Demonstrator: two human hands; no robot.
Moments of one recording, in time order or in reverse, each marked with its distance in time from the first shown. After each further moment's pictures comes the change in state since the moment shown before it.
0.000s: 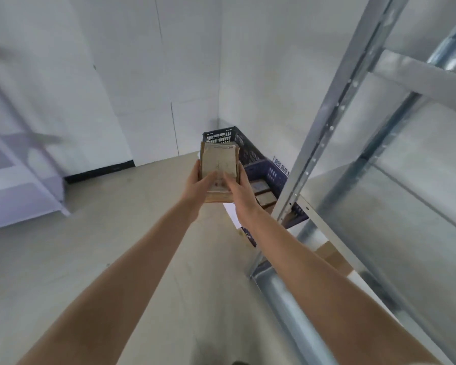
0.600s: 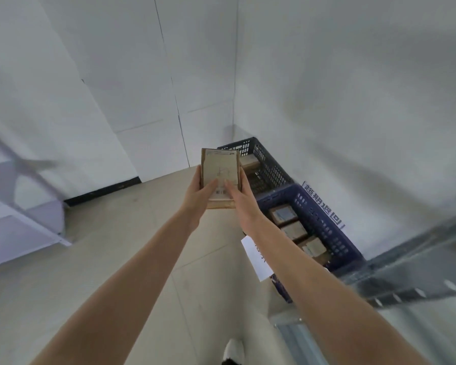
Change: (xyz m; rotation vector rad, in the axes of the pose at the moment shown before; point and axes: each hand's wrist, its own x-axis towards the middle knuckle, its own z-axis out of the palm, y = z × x) left_hand 0.307 0.009 -0.043 0.016 0.003 -0.048; right_hand 0.309 0.005 0.025 0.083 -0.064 0.062
